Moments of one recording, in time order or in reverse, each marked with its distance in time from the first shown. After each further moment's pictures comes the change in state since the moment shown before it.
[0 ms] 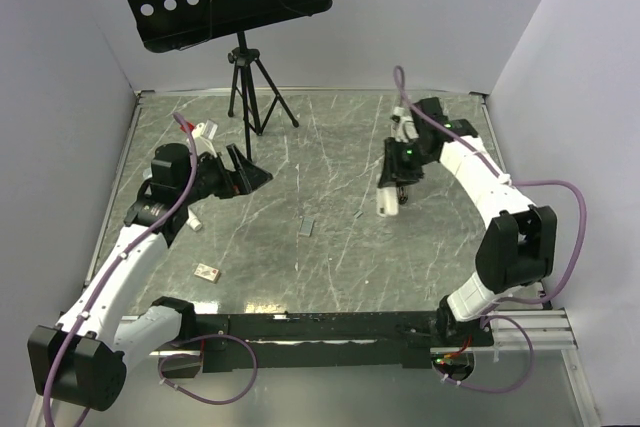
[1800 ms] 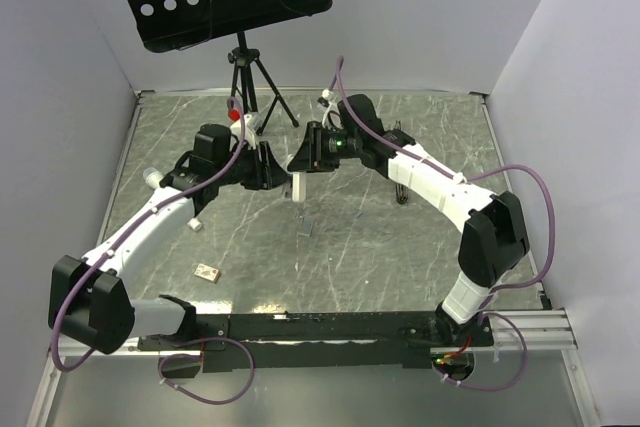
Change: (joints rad) left arm -0.154 0.299 0.168 -0.027 -0.015 0.156; right arm 0.416 0.096 0.066 0.616 -0.206 0.479
